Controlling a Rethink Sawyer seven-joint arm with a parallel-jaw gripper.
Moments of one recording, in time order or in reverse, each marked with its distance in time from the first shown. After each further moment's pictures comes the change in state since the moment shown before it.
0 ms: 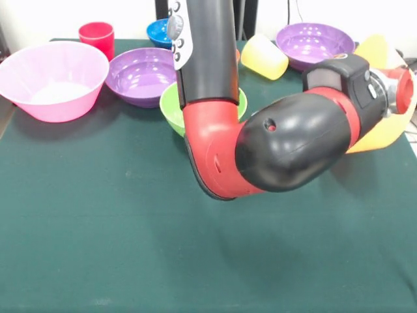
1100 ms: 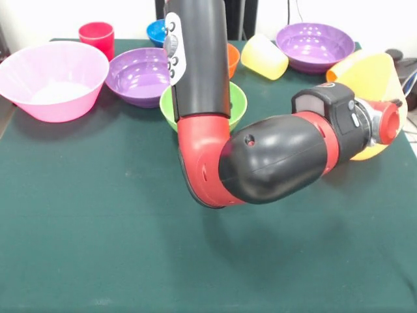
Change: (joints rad) arm -0.035 0.061 0.079 -0.036 -0.060 -0.113 0.000
